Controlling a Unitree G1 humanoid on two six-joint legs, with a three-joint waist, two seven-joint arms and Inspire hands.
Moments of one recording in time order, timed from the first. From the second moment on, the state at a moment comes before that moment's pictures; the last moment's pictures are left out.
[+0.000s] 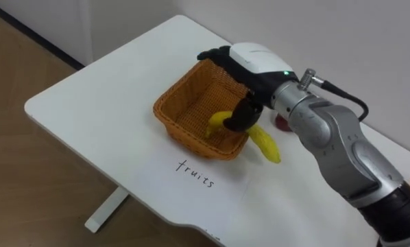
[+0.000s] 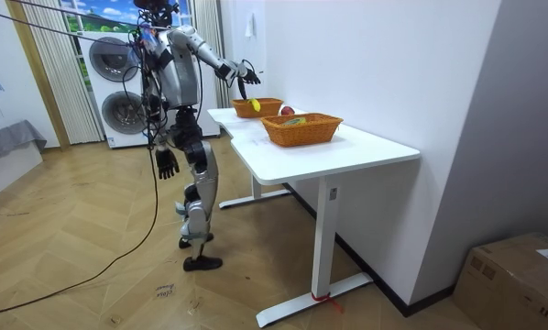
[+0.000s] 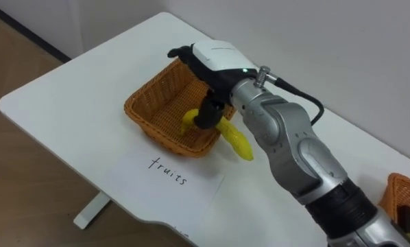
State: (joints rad) left arm 0.23 0.32 0.15 1.11 0.08 0.11 0.10; right arm -0.48 -0.48 0.49 -0.05 -0.63 0.21 0.28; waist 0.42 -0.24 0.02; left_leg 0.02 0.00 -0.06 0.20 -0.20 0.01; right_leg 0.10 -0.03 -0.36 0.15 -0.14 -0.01
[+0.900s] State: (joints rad) left arm 0.24 0.30 0.17 1.10 0.08 0.11 0.11; right arm -0.48 -0.46 0.48 -0.01 -0.50 0.20 0.19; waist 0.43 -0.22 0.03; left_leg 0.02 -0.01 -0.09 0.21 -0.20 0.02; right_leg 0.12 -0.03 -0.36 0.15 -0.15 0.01
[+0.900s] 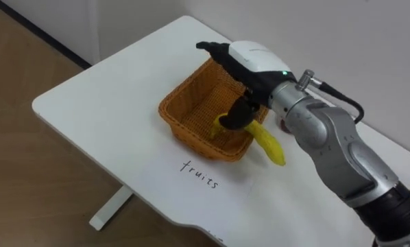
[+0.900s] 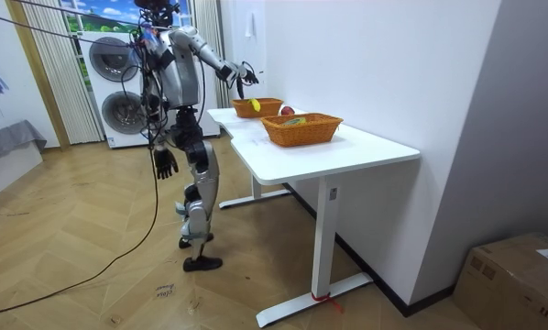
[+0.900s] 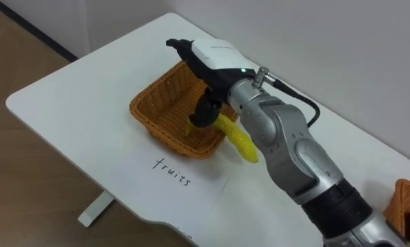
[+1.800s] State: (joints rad) left arm 0.33 0.26 0.19 0.98 0.14 0.17 0.07; right arm -0.48 -0.48 0.24 0.02 -0.16 0.17 -0.02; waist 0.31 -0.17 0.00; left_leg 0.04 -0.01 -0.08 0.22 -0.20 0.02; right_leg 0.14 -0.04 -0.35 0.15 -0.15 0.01
